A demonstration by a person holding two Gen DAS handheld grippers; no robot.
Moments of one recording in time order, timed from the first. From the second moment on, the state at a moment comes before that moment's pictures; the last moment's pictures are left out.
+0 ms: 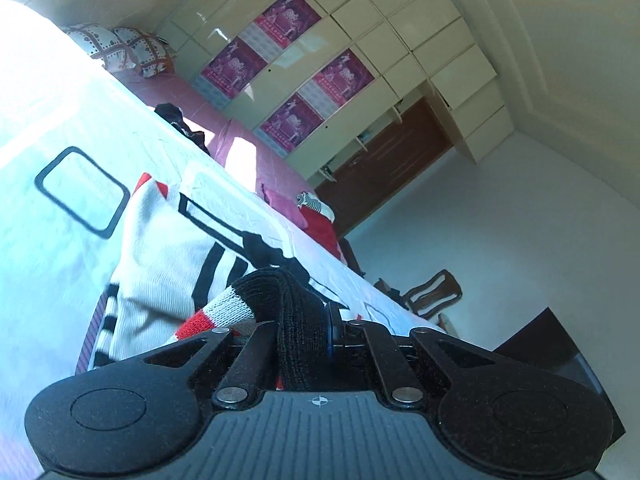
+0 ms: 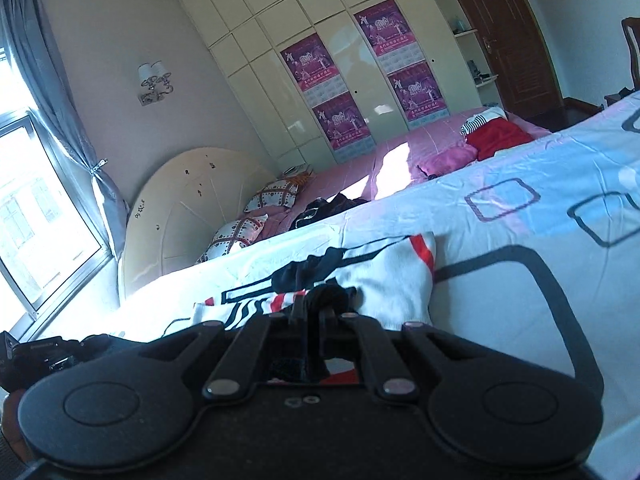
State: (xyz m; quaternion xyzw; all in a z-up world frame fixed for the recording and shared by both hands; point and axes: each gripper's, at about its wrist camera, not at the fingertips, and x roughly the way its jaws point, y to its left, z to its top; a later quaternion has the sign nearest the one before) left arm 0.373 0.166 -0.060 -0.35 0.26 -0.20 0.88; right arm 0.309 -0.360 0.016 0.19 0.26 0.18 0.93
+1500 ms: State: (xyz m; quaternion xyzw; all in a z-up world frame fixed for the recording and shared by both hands) left arm 0.608 0.147 -0.090 -0.08 0.35 -0.18 0.91; right arm 0.565 -0.296 -0.067 0.04 0.35 0.13 0.93
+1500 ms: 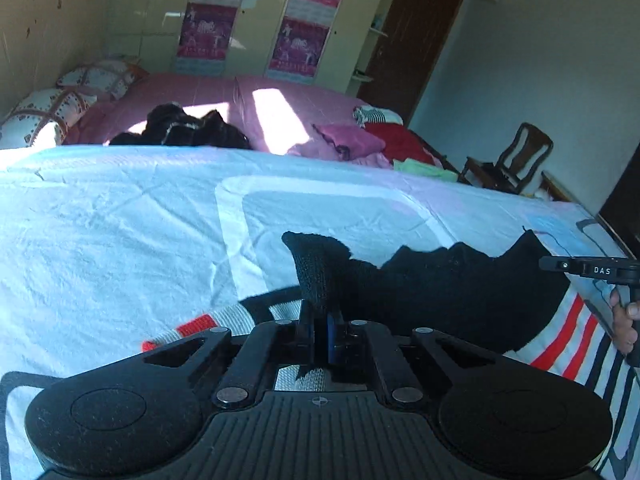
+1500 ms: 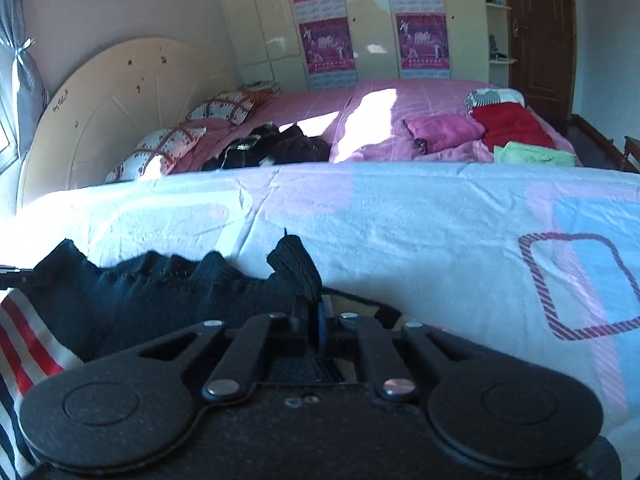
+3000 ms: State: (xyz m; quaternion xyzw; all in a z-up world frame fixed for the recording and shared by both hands) left arm 0.515 0.017 -0.071 -0.02 0.37 -0.21 0.91; right arm 0.473 -0.191 -0.060 -0.05 0.36 0.24 0.90
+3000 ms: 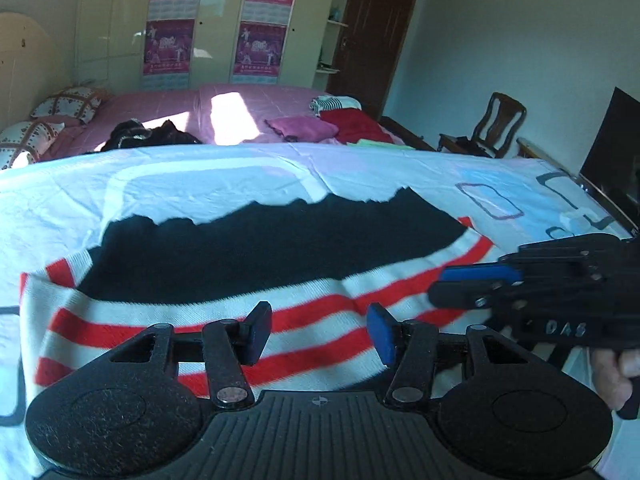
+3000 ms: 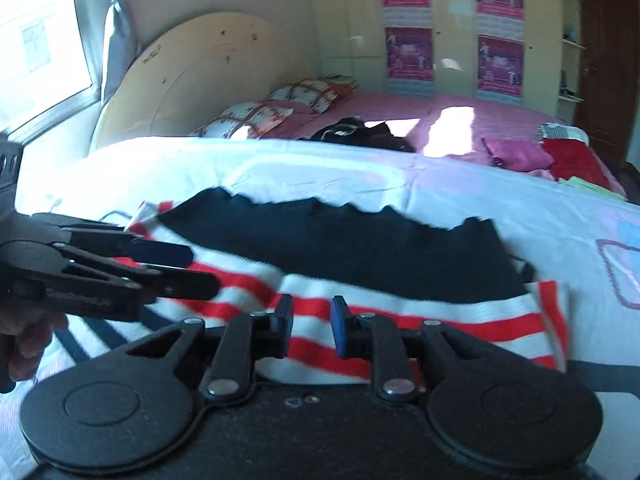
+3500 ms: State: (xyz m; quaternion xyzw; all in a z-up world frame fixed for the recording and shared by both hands) left arm 0.446 0.101 -0.074 -0.06 0.35 -0.12 0.93; right arm 0.432 -0.266 -0.065 -0.04 0.35 0.11 0.93
